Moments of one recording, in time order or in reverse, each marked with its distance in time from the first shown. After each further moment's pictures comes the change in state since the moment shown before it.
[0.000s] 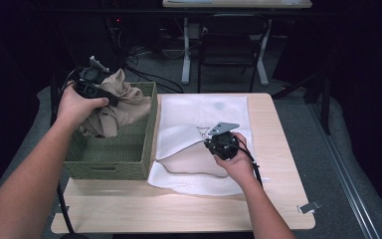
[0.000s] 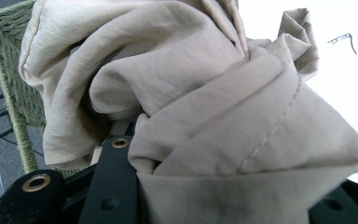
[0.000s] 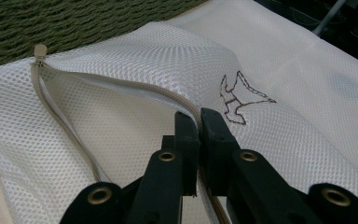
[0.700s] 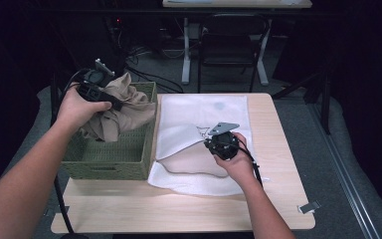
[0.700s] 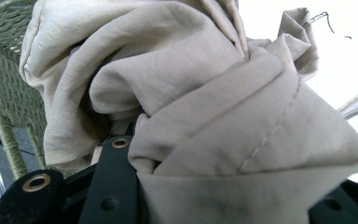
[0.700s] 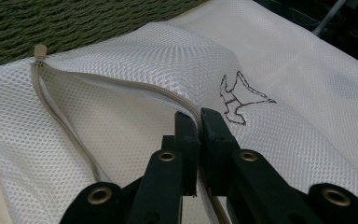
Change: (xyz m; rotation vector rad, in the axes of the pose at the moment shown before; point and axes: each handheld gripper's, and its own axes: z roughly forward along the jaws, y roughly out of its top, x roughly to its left) left arm -0.020 -0.003 -0.007 0.027 -0.025 0.070; right arm 0.000 0.000 0.000 -0.002 -0.001 -0.001
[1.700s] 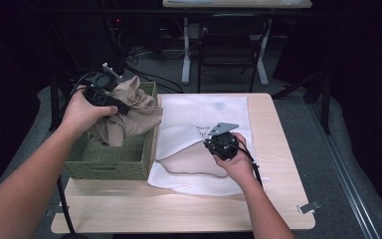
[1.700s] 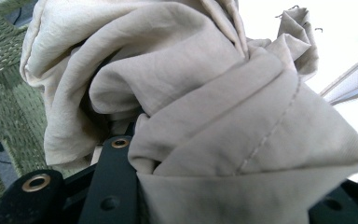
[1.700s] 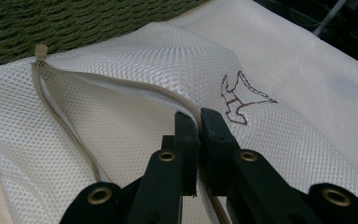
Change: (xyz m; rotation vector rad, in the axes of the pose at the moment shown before) left arm -0.022 -0.001 0.001 -0.014 -0.038 0.050; right arm 0.001 0.000 0.000 0.001 -0.001 -0.005
